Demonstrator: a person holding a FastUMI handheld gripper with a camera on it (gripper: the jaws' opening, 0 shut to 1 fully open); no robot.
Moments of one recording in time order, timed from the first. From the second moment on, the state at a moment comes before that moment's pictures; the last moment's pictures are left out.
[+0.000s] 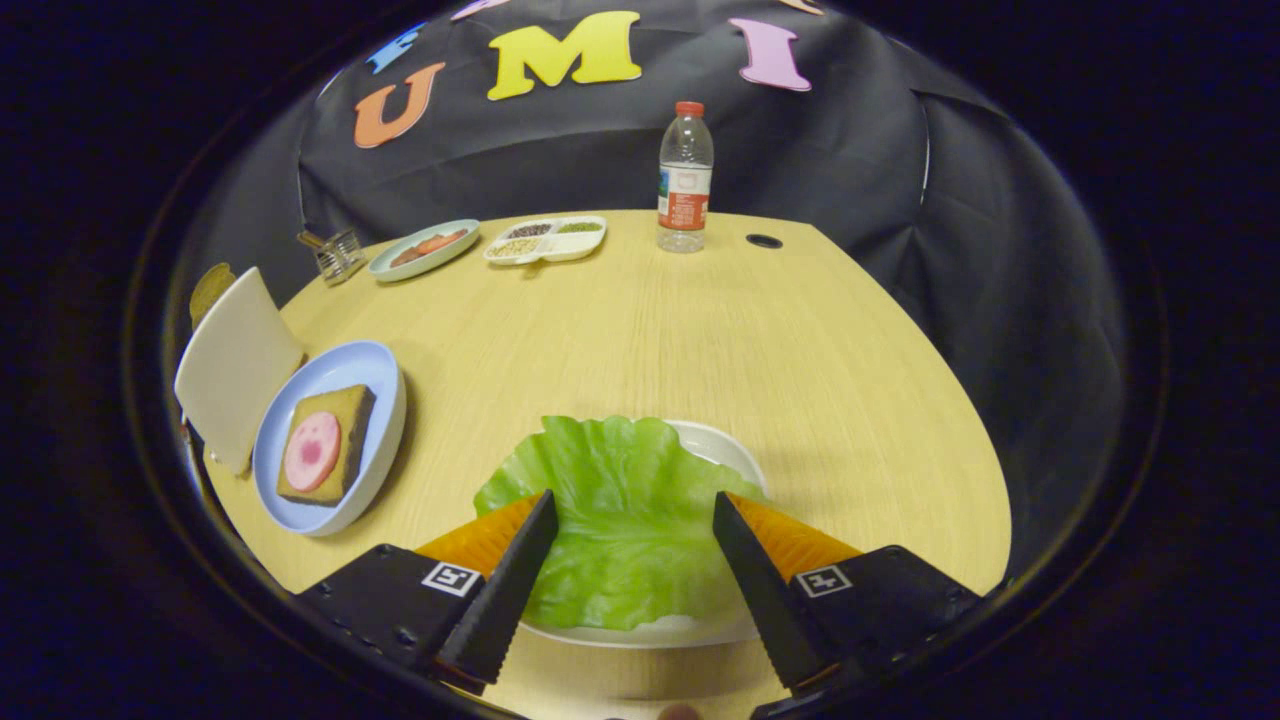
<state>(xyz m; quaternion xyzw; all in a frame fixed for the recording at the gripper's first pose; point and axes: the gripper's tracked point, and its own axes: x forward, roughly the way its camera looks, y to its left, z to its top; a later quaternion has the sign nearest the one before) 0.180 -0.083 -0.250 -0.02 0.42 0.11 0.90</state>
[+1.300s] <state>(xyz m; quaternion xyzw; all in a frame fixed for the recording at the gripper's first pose) 0.139 0.027 -0.126 0.03 0.30 0.18 0.94</state>
